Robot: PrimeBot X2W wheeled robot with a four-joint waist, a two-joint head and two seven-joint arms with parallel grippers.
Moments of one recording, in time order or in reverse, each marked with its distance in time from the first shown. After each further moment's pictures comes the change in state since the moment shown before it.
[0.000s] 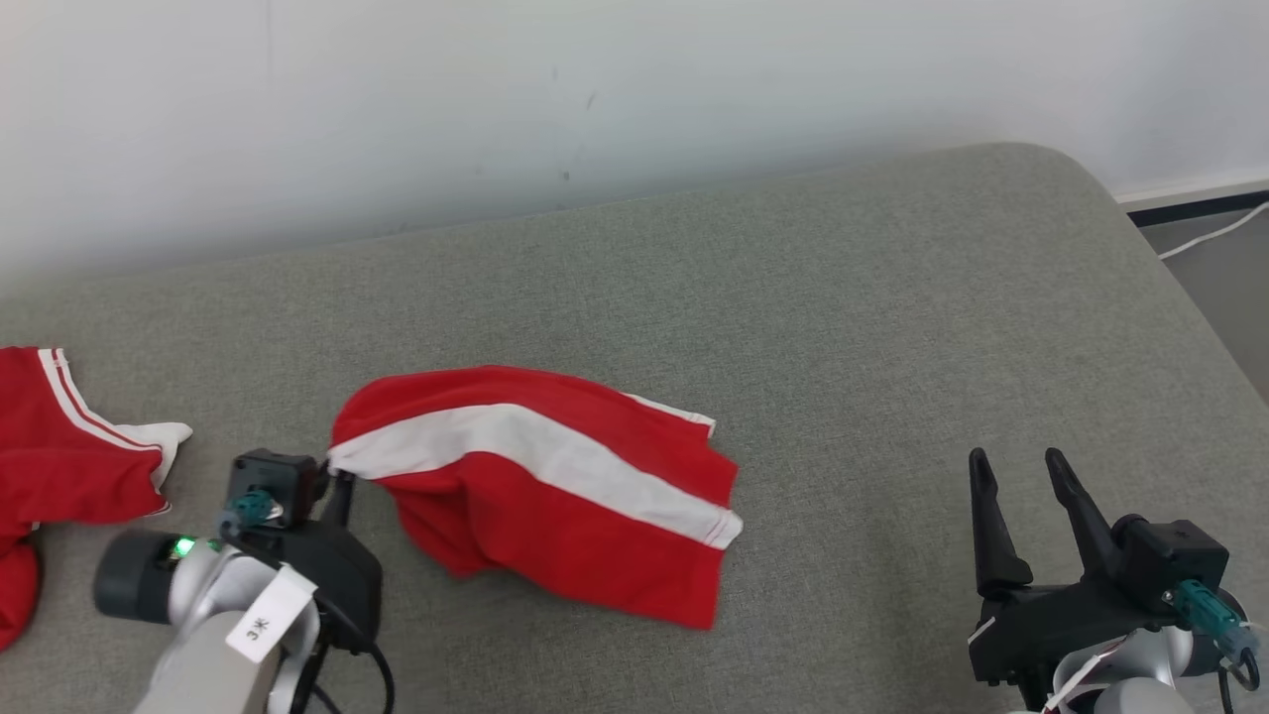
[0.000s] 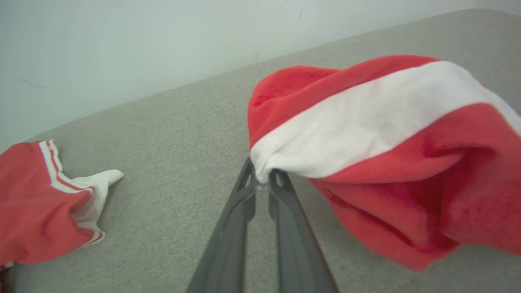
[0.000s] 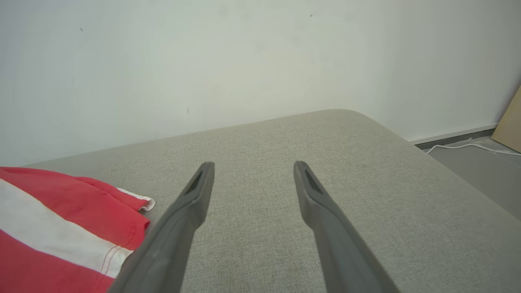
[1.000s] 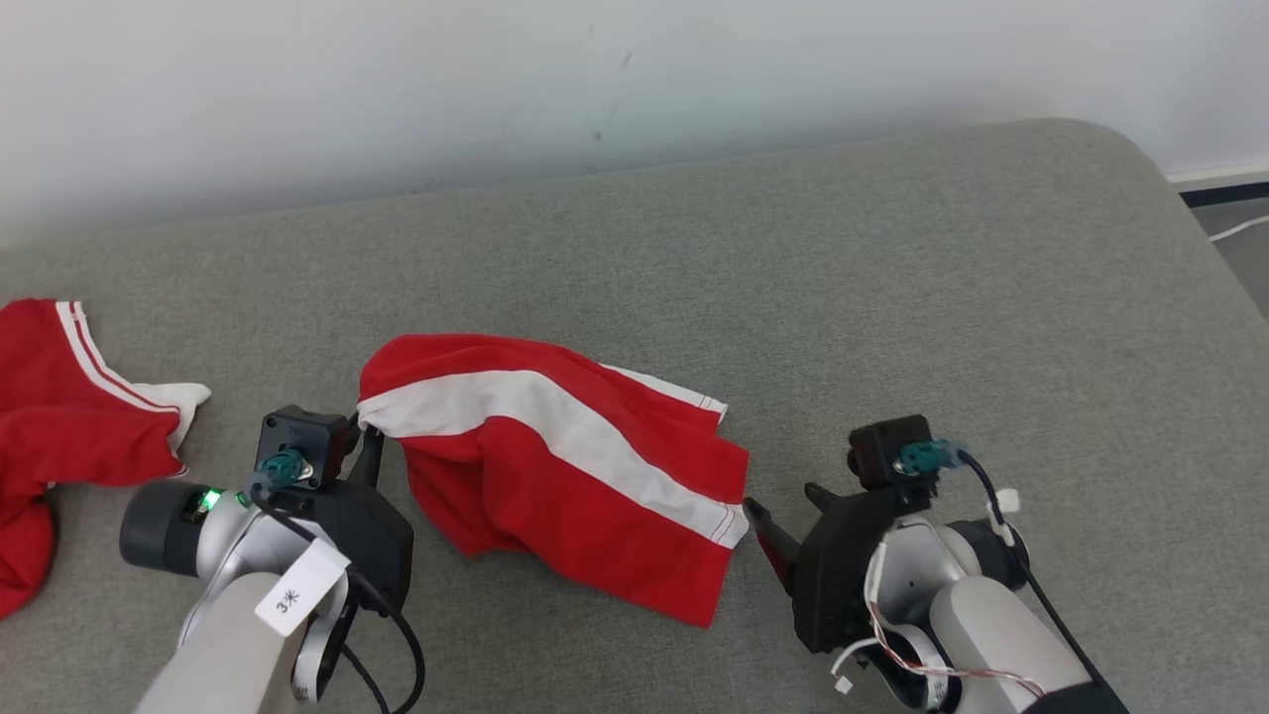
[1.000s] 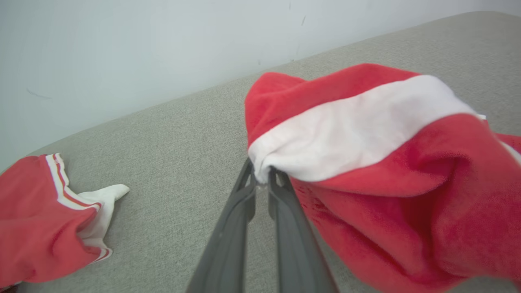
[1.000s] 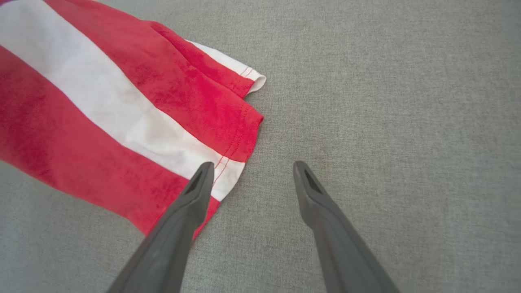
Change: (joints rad) left arm -0.047 -0.001 -0.021 -0.057 0.032 0.016 0.028; right arm -0.267 0.062 0.302 0.178 0.123 0.008 0.559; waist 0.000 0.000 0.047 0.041
